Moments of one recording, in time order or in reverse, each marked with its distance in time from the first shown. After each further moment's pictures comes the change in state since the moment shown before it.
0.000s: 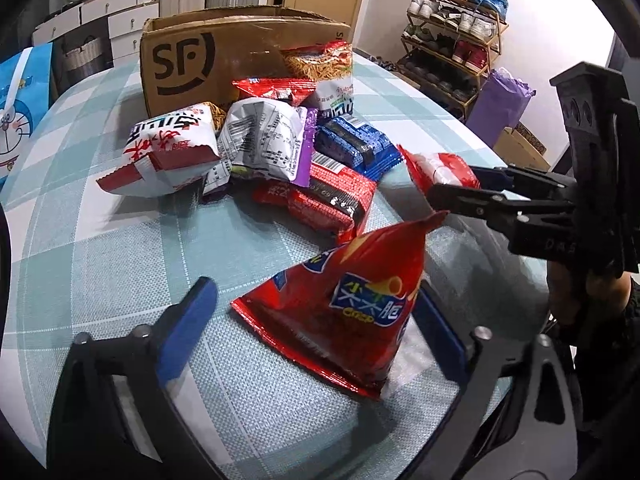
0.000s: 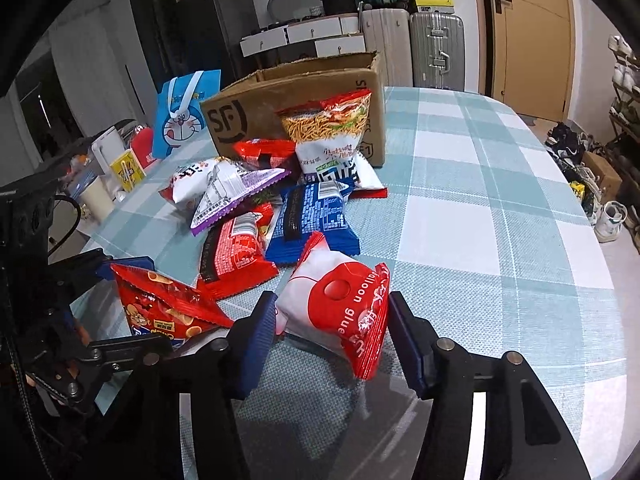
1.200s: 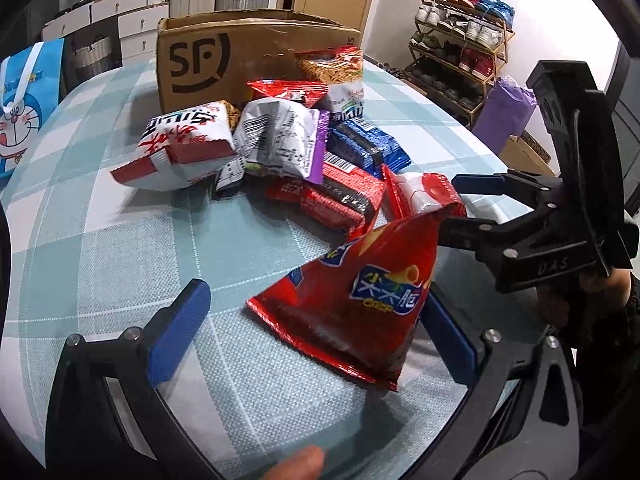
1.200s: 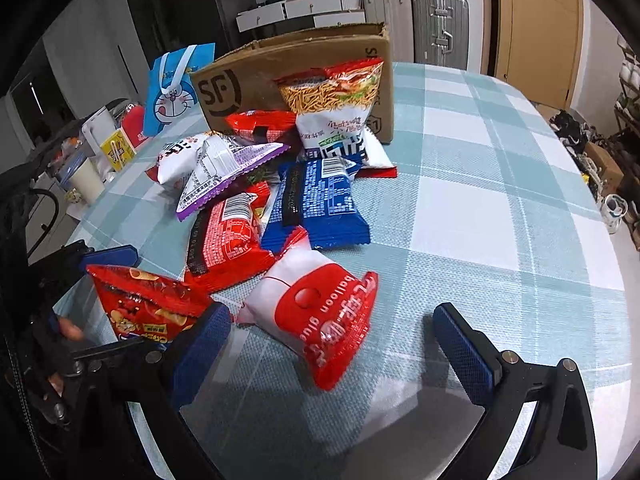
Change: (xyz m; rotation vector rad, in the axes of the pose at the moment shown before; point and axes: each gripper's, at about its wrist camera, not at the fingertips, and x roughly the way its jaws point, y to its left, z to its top) left arm -0.006 0.007 -0.005 -0.028 -0.020 0.028; right arm 0.027 0.008 0.008 -0.008 0.114 -0.019
